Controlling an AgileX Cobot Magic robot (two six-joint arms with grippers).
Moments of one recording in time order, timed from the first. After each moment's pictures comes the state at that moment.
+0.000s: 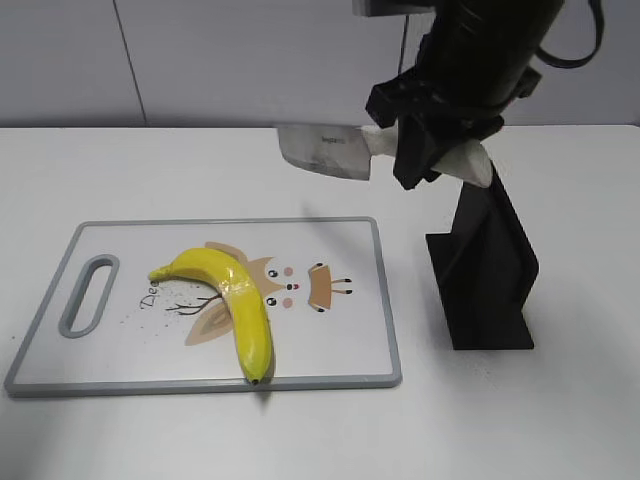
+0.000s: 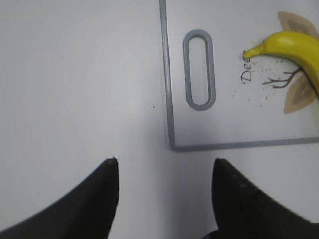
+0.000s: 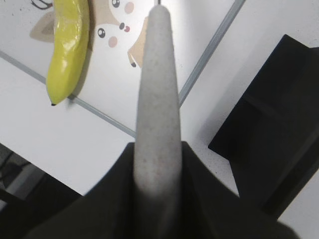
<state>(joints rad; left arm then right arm) -0.01 1.24 -1.13 -0.10 1.21 0.18 0.51 1.78 -1.56 0.24 1.19 -0.04</state>
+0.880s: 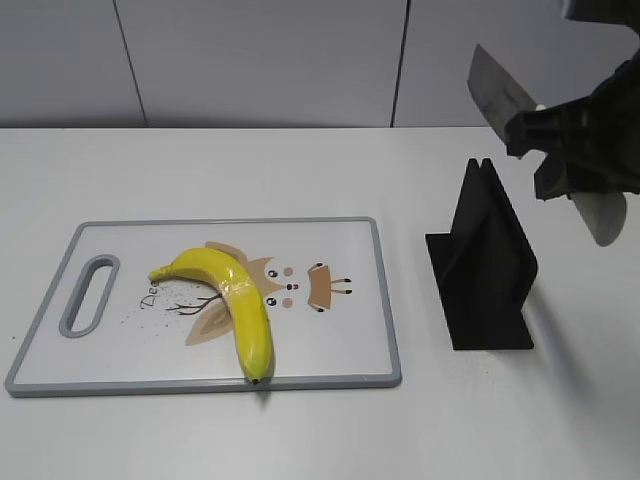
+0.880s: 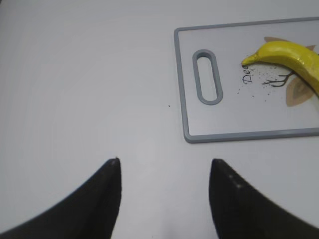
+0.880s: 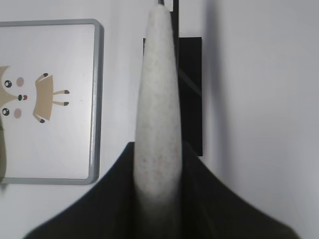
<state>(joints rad) -0.01 0.28 -0.56 -0.05 1.08 0.18 0.51 1.31 -0.98 -0.16 0.78 0.63</state>
